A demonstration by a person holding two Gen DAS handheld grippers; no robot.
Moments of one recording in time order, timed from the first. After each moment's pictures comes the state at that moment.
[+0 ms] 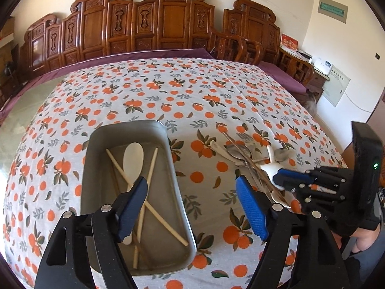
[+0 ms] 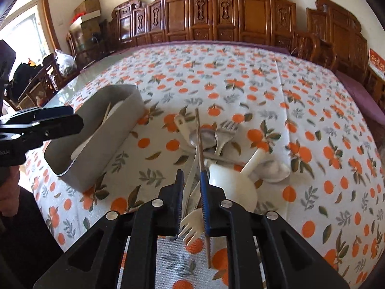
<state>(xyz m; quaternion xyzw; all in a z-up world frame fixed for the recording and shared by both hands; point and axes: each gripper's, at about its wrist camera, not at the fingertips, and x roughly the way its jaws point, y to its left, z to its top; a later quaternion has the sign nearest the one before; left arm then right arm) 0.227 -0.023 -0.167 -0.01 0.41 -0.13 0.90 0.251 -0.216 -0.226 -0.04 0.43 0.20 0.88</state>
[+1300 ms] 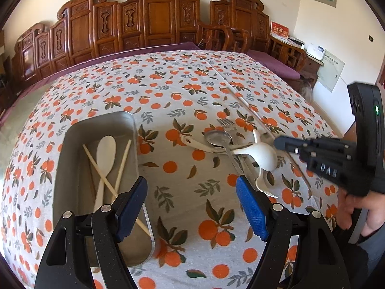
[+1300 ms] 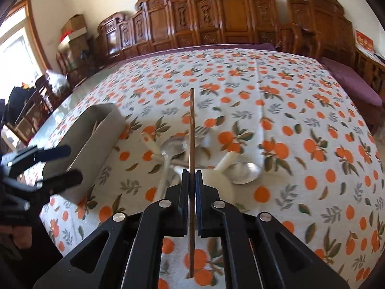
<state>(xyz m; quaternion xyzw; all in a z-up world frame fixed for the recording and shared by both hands) 0.215 -0.070 -0.184 0.03 0.42 -0.14 0.90 0.264 -0.271 -0.213 0.02 0.41 0.17 0.90</state>
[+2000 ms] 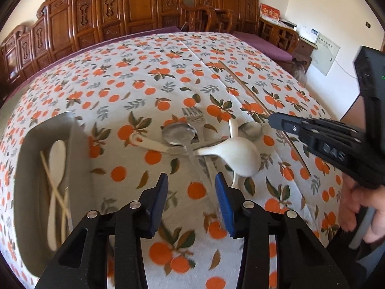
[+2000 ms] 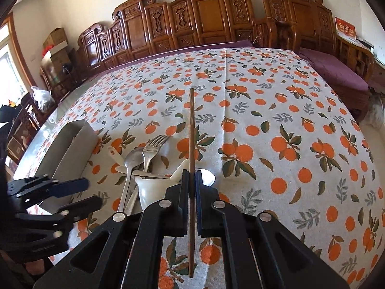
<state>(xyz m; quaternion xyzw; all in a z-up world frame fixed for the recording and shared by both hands) 0.248 -0.136 -0.214 0.05 0.46 -0.17 0.87 0.279 -0.311 -0.219 0.05 0.41 0.13 0.90</state>
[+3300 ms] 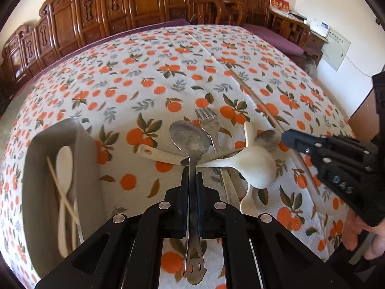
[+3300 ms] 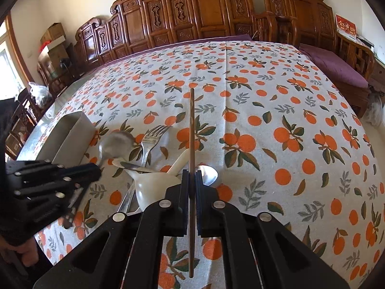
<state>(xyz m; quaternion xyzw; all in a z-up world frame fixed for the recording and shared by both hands) 0.263 -0.132 -0.207 0.06 0.48 -0.14 0.86 0.275 -0.299 -0.228 0.04 0.43 0.13 0.89</state>
